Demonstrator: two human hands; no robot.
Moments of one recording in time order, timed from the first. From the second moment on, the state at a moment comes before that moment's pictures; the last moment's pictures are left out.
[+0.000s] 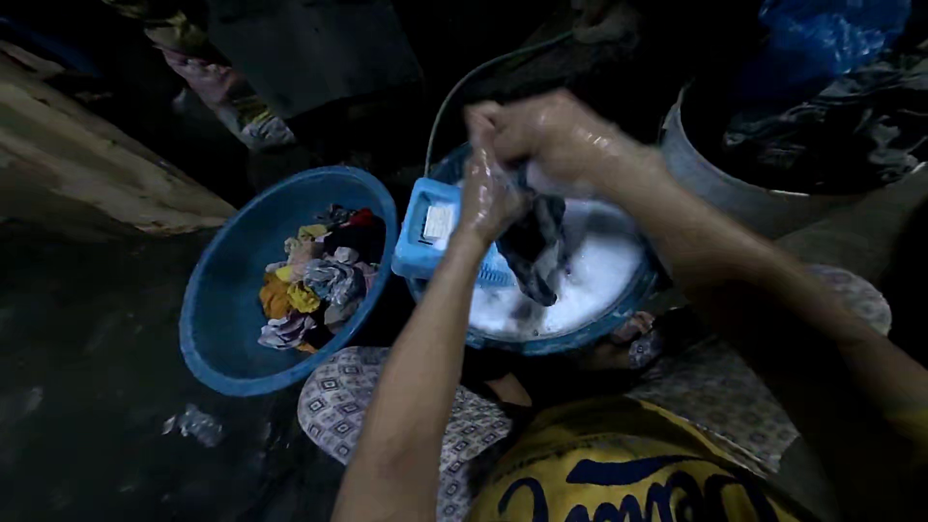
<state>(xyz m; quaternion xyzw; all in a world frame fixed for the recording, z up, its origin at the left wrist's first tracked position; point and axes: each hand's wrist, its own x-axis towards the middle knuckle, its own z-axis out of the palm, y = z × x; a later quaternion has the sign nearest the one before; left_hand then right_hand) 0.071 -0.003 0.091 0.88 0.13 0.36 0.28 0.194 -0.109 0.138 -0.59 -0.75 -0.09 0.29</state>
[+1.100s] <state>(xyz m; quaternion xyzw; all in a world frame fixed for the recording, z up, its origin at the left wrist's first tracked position) 0.051 0.025 -0.017 0.31 0.31 0.17 0.88 0.134 -0.094 -0.035 -0.64 -0.41 0.22 0.61</state>
